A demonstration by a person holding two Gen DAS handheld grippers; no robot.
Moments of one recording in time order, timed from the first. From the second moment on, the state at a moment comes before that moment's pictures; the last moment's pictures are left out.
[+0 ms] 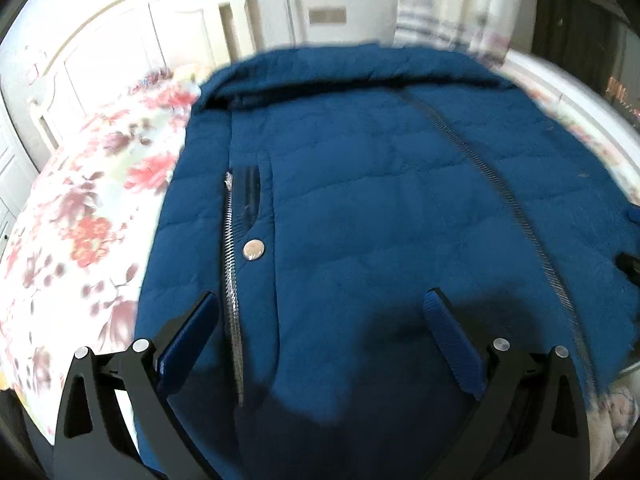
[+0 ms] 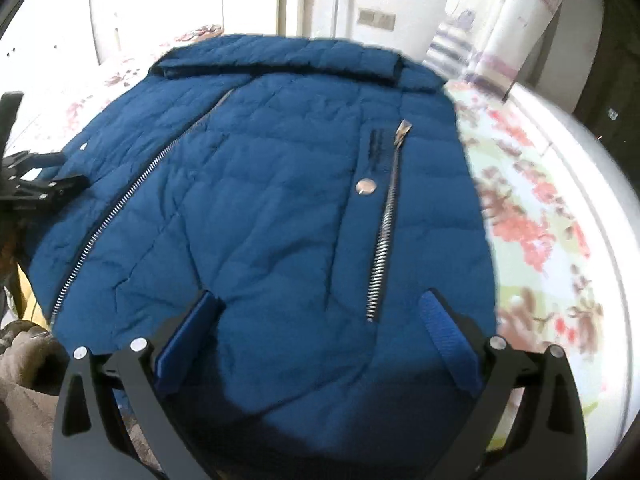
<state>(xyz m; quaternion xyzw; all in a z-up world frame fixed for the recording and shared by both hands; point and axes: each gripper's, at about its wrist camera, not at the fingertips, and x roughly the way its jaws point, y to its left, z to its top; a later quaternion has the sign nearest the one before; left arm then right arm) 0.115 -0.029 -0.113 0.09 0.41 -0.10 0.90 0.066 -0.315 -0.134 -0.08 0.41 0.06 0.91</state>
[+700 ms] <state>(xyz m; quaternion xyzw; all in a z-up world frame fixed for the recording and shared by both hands) 0.060 0.090 -0.125 -0.07 0.40 -0.11 0.91 0.000 -0.443 -0.149 0.17 0.39 0.12 0.89</state>
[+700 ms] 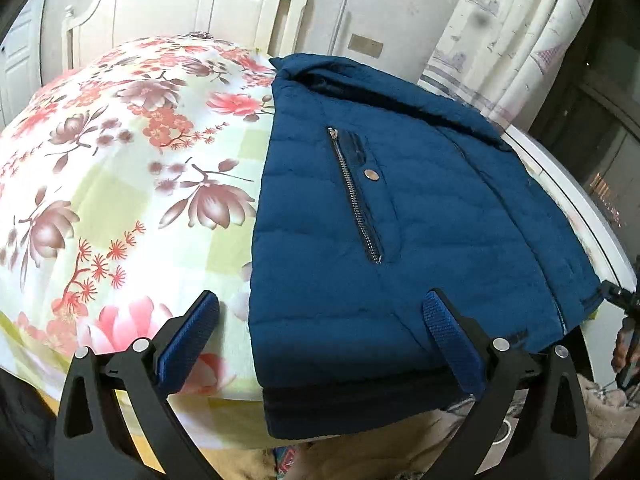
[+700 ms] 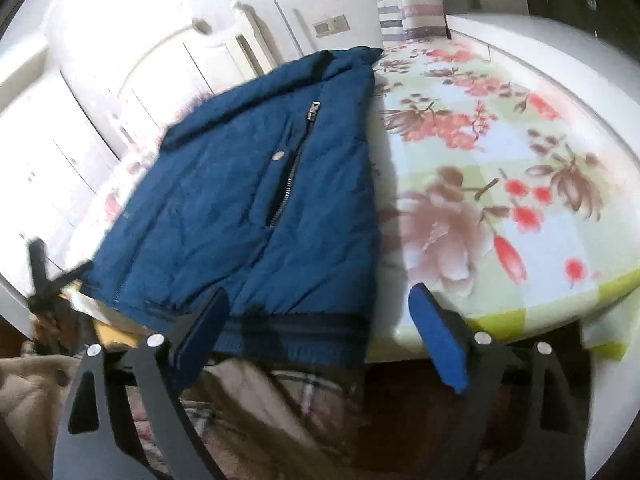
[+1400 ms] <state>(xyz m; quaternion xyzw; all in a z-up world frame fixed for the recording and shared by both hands) 0.086 0.092 -0.128 -0.24 0.40 -0.25 0.85 0.033 -0.418 -0.153 0.25 0.41 0.20 0.85</state>
